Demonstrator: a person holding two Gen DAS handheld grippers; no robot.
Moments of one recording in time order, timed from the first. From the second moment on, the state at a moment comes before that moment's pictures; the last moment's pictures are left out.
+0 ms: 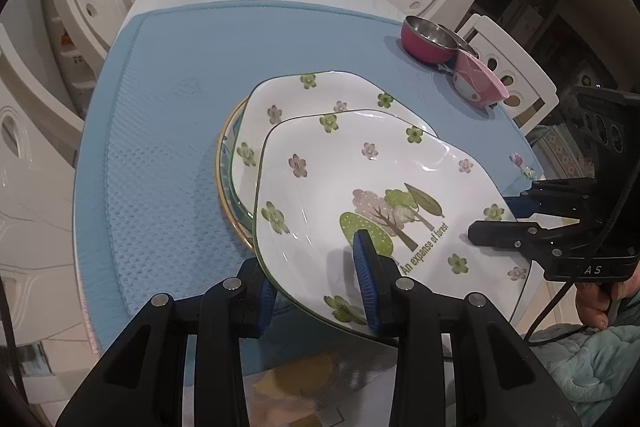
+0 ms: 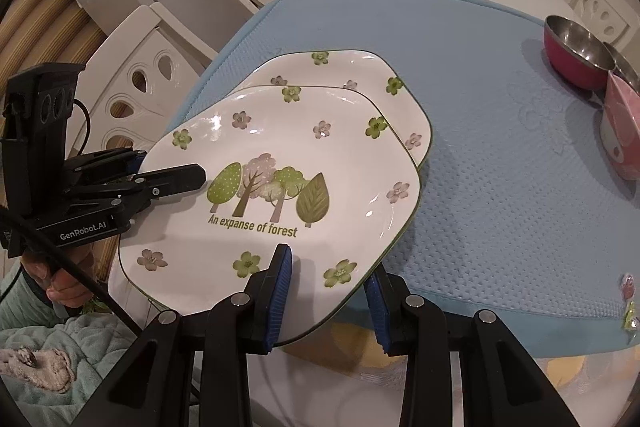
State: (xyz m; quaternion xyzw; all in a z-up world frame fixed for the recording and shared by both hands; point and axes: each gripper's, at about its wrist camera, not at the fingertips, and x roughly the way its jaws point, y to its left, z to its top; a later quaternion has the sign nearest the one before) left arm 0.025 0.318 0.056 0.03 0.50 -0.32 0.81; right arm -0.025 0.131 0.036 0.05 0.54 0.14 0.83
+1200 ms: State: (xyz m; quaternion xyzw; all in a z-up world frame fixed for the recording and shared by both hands) left arm 0.076 0.324 0.096 0.03 0.49 -0.25 0.83; right arm 0.027 0.067 0.040 0.20 0.54 0.04 0.82
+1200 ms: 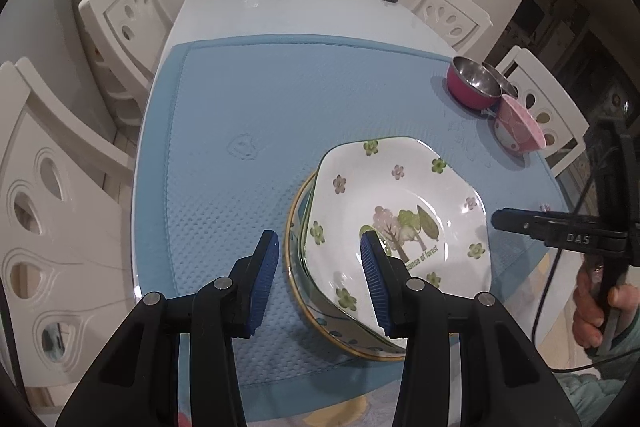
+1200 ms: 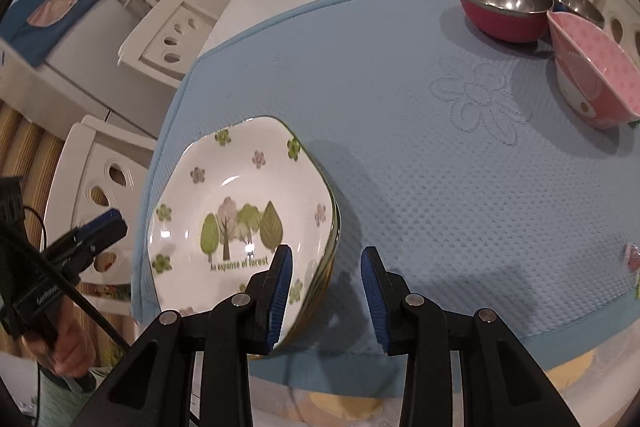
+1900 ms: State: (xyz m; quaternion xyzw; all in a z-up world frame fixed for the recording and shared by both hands) left arm 0.070 0.167 0.150 0.05 0.45 -0.27 0.85; right arm 0.013 -0.036 0.076 0.24 0.51 0.10 0.82
